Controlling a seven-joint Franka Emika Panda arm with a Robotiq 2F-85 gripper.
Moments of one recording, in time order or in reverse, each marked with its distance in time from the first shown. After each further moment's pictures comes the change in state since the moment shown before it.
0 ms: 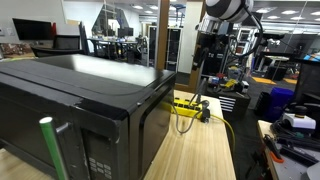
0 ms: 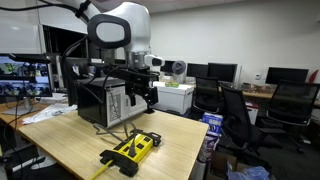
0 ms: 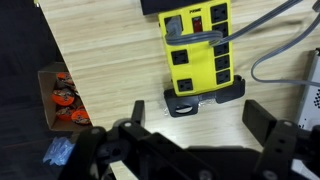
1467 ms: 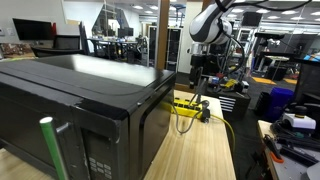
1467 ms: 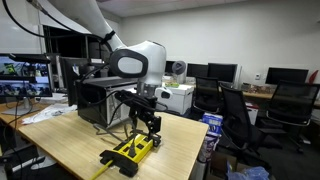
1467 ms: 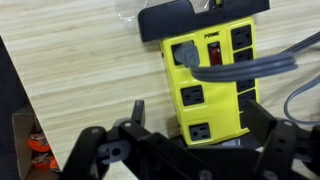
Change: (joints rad) arm -0.107 0.284 0.095 0.142 0.037 -0.064 -0.031
